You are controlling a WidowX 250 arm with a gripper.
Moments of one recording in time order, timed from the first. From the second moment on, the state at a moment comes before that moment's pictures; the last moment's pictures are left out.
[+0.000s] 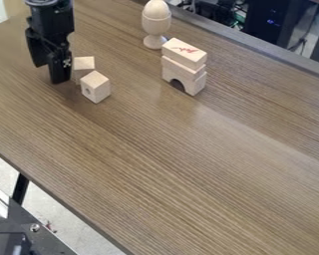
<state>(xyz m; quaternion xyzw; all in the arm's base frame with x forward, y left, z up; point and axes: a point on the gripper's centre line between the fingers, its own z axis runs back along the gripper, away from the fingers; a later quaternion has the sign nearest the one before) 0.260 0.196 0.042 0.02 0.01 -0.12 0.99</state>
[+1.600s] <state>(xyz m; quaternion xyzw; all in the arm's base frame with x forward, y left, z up) 0.287 0.175 0.025 0.00 -0.03 -0.24 0.97</state>
